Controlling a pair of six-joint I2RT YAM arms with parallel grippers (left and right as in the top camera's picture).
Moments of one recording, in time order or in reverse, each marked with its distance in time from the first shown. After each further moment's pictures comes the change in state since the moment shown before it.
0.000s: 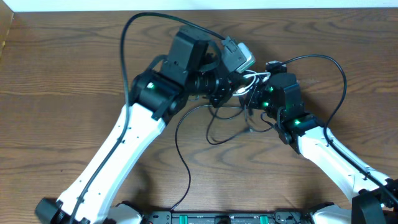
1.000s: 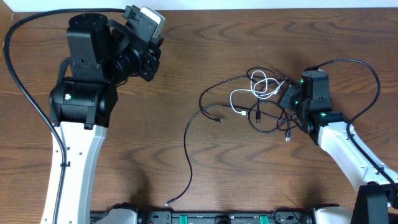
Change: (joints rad) left arm 0.436 -0.159 -0.004 0.021 -0.111 0.076; right arm -0.250 0.007 0.003 -0.211 0.101 -0.058
